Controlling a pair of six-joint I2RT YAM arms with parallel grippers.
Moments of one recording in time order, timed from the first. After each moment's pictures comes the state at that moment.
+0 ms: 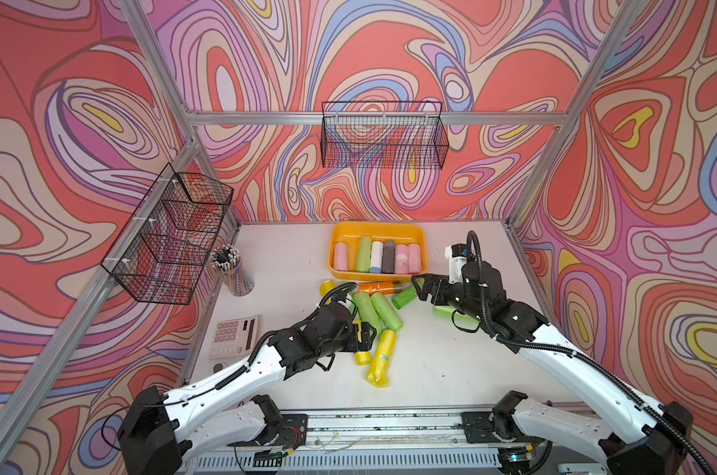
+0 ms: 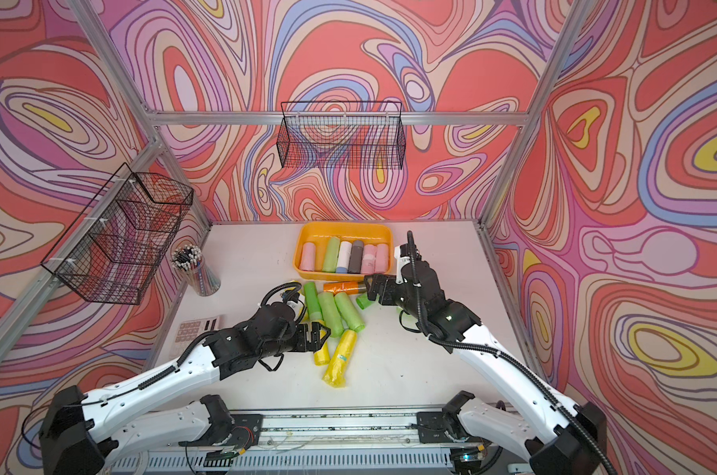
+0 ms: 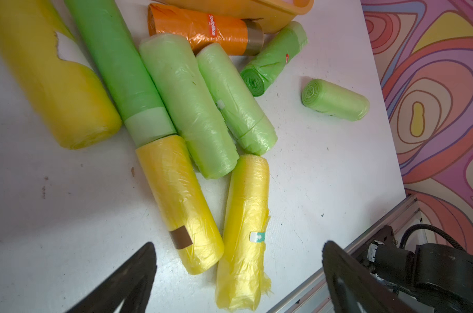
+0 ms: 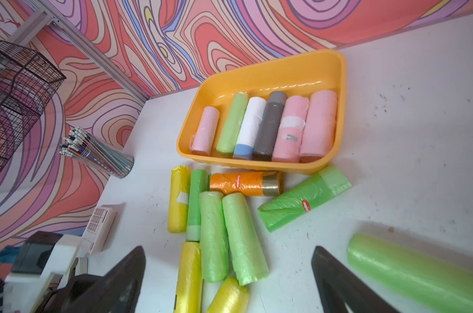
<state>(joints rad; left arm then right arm) -0.87 1.07 0.71 -0.41 -0.02 -0.81 0.58 1.01 0.90 -0.39 0.03 0.54</state>
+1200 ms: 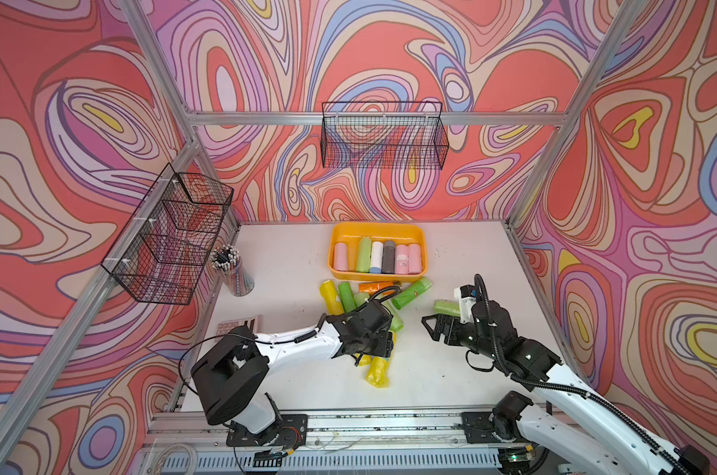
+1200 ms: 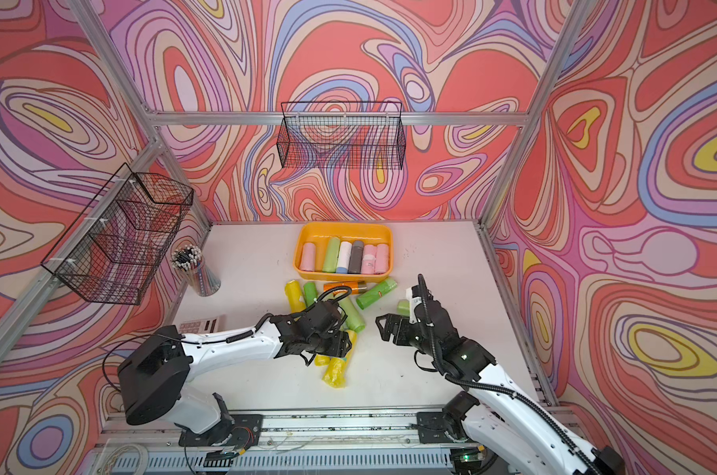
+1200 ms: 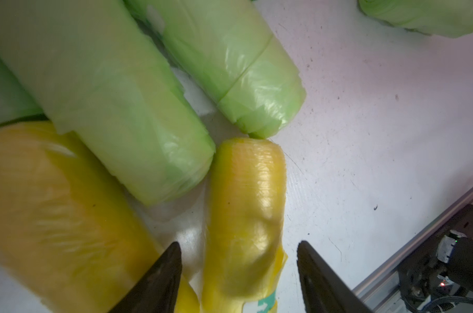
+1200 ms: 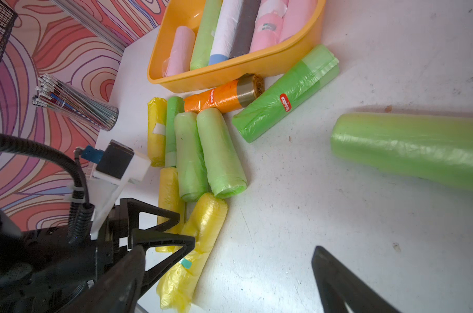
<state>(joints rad) -0.95 1.55 0.88 -0.37 0.04 -0.76 0.58 0.74 0.59 -0.46 -0.07 0.65</state>
